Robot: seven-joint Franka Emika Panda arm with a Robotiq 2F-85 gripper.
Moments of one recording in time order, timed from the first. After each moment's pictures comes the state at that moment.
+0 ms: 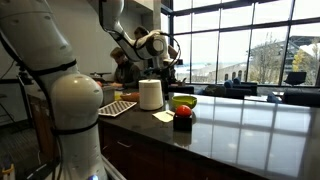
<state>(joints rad) -0.07 -0.35 0.09 -2.58 -0.10 2.33 0.95</state>
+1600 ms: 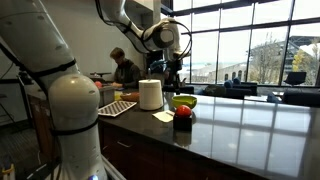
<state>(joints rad) -0.16 -0.39 0.01 -2.53 -0.05 2.31 0.95</state>
